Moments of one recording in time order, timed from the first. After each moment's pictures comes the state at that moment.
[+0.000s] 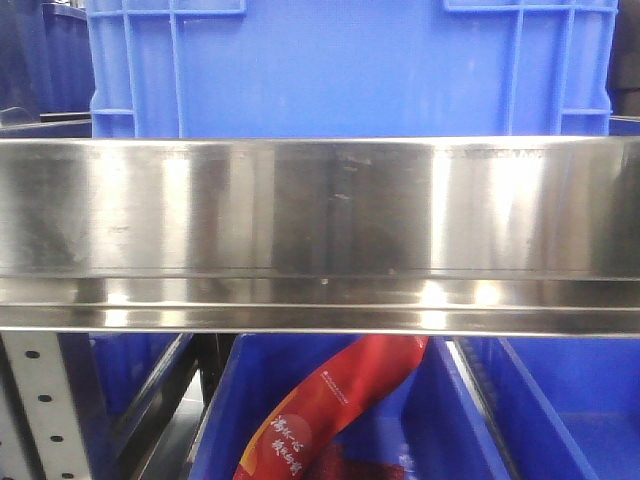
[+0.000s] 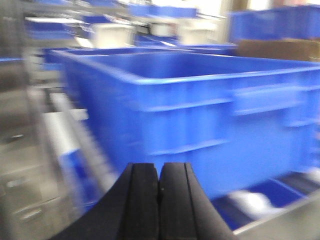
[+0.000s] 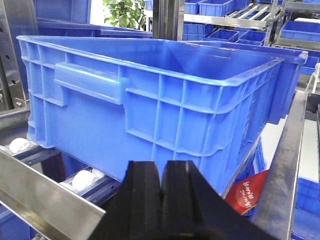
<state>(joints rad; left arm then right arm) -0.41 0.40 -0.40 -0.13 0.11 0.12 0.56 0.32 -0.47 0.03 0.33 -0.03</state>
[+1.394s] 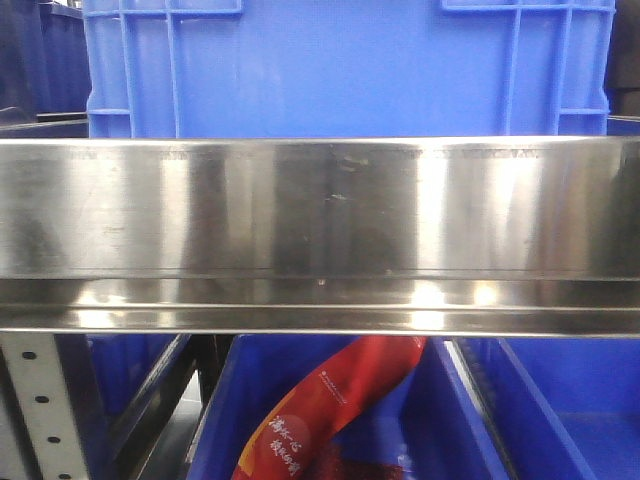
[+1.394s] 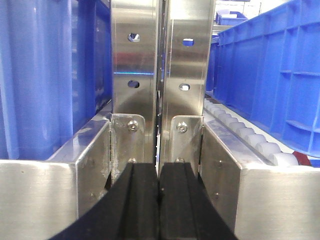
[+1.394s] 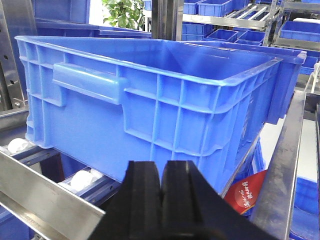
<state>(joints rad) -0.02 0.01 0.00 -0.13 0.05 0.12 0.56 0.32 -0.47 0.03 0.33 -0.03</state>
